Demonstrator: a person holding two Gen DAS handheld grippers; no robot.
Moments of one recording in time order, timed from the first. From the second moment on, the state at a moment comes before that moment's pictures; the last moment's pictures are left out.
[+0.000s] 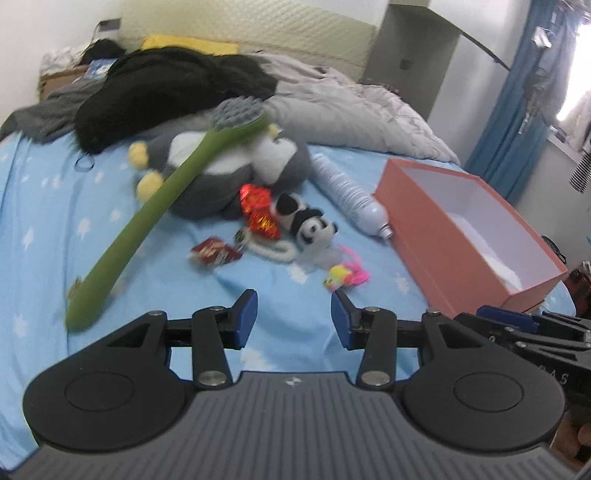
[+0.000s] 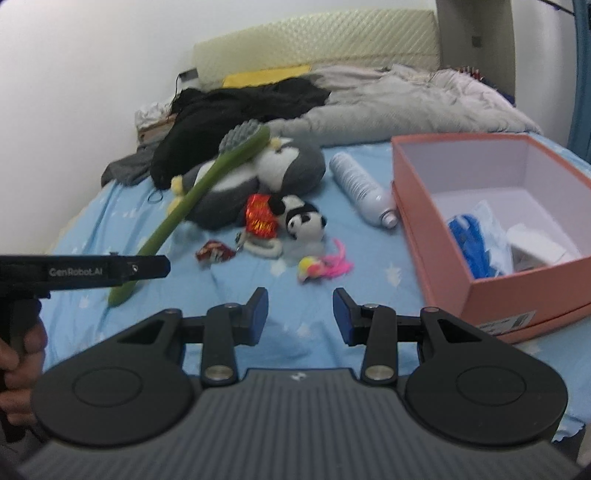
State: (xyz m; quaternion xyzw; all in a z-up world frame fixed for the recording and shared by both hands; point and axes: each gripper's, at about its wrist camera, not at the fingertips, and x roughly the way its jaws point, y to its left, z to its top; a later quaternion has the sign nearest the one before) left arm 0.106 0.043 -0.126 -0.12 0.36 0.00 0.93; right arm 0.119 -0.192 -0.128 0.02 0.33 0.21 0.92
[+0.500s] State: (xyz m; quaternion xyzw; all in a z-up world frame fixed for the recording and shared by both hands) left arm 0.148 0.088 -0.189 -0.13 0.38 0.05 0.92; right arm 0.166 -0.162 -0.161 0.00 0.36 0.22 0.91
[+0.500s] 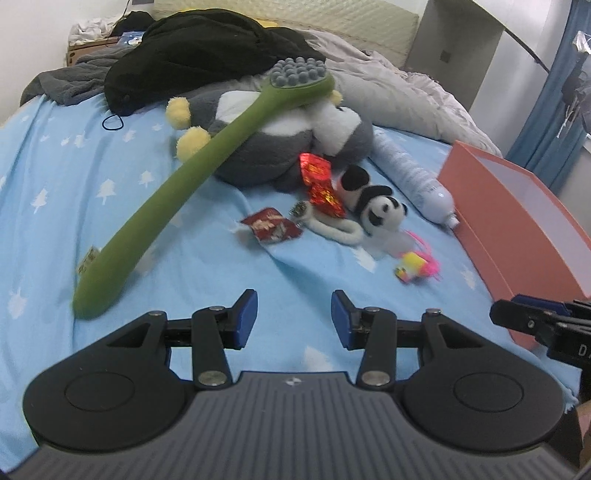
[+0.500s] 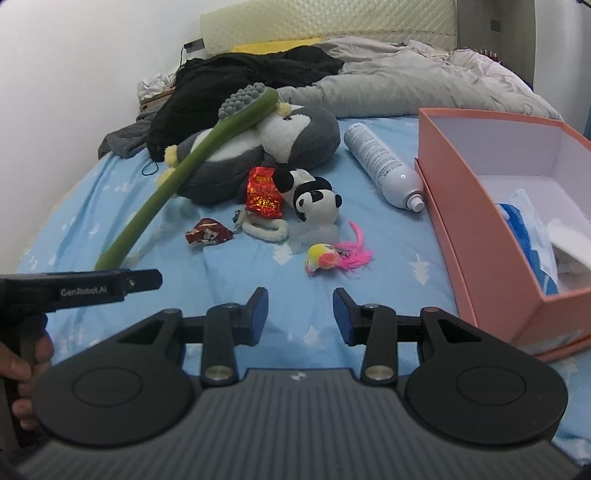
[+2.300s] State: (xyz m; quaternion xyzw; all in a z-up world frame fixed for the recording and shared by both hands) left arm 0.223 0.126 -0.228 -0.19 0.35 0.07 0.91; right arm 0.253 -0.127 -0.209 -0.03 0.36 0.23 0.90
